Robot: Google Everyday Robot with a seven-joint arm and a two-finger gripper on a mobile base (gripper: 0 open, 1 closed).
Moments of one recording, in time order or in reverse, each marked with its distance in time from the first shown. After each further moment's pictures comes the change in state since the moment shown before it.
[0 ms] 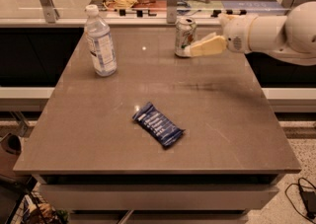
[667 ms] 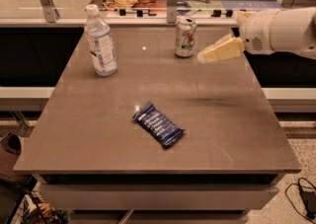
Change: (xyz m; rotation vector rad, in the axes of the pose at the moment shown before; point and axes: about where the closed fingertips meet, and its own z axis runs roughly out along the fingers) arm -0.006 0.017 -0.061 0.041 0.109 -0.074
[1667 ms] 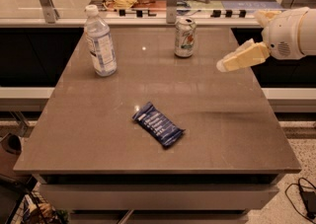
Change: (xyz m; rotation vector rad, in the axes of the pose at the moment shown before) arm 0.006 0.009 -0.055 0.038 0.084 -0.083
